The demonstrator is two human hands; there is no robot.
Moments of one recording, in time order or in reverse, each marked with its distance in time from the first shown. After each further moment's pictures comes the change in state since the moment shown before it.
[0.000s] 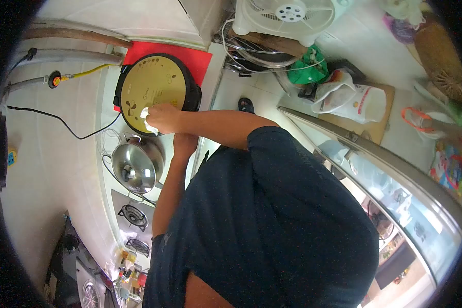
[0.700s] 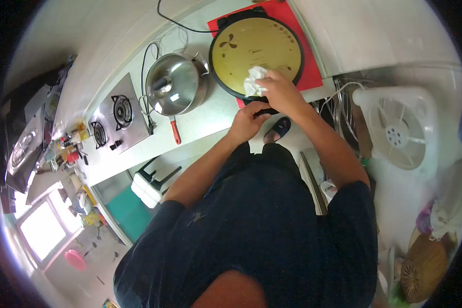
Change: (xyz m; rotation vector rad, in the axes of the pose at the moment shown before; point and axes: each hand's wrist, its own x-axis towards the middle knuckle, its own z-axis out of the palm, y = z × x) left_hand 0.013 0.056 -0.008 -0.958 0.561 -0.593; right_hand -0.015 0.067 -0.073 0.154 -0.280 -0.231
